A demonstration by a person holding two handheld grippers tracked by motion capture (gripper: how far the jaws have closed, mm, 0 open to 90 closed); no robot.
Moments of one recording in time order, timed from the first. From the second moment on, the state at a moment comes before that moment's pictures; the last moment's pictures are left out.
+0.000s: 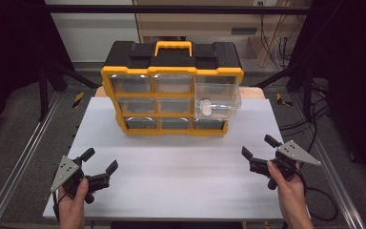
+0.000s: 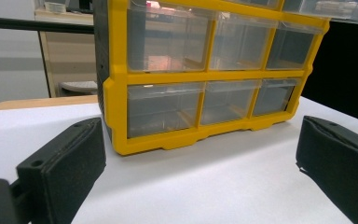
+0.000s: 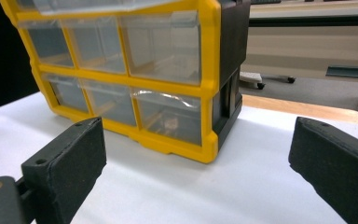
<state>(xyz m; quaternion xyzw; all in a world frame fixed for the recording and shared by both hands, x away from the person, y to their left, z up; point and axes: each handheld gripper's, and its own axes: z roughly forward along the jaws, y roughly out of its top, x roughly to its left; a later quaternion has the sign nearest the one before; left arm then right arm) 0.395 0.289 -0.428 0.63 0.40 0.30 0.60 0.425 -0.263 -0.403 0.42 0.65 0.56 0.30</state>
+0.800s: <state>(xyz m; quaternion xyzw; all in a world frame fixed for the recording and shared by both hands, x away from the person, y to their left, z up) 0.395 0.289 -0.428 0.63 0.40 0.30 0.60 0.420 -0.257 -0.428 0.41 0.66 0.56 0.29</state>
